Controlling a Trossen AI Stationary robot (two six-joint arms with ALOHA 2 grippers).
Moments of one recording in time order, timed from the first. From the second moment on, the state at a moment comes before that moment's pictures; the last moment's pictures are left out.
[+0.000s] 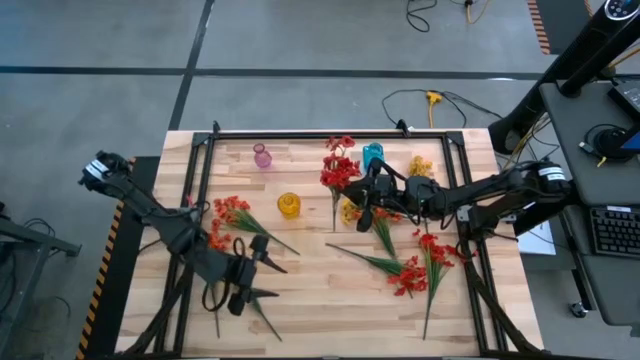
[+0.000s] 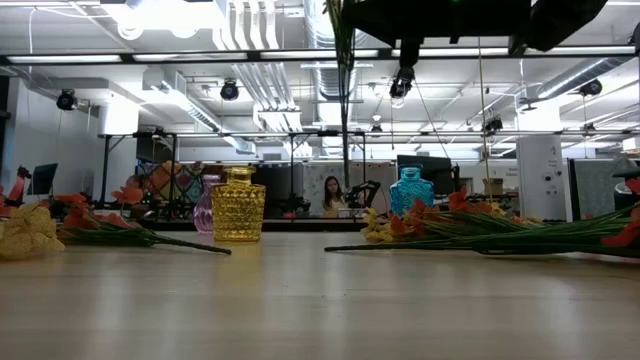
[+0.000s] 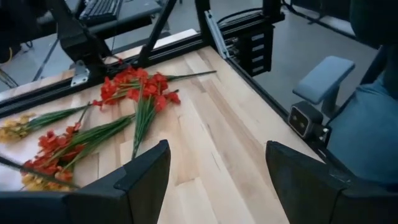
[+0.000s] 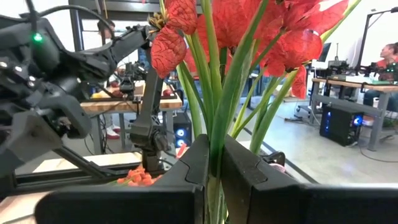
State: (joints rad) left arm -0.64 1.17 0.75 0.02 -0.34 0.02; right arm 0.01 1.39 0.68 0.86 0.21 -0.05
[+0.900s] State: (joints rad) left arm -0.60 0.85 0.56 0.19 -0.56 0.01; right arm 0.01 1.56 0.80 1.22 0.12 -0.28
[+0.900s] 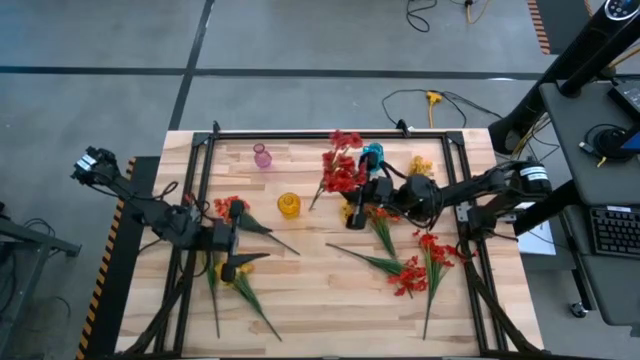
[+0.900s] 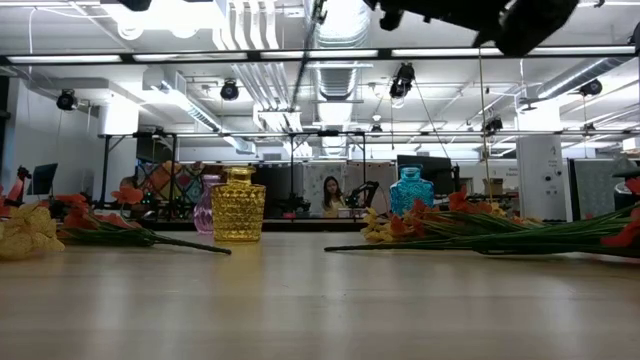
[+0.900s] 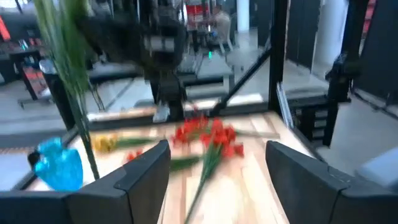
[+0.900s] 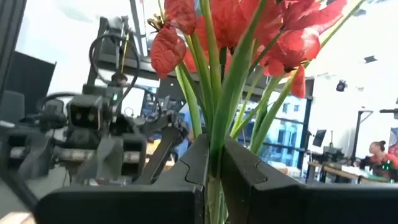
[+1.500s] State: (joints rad) left arm -0.61 0.76 0.56 0.00 -0.56 -0.17; right arm -0.02 1.73 1.11 1.06 0.12 -0.30
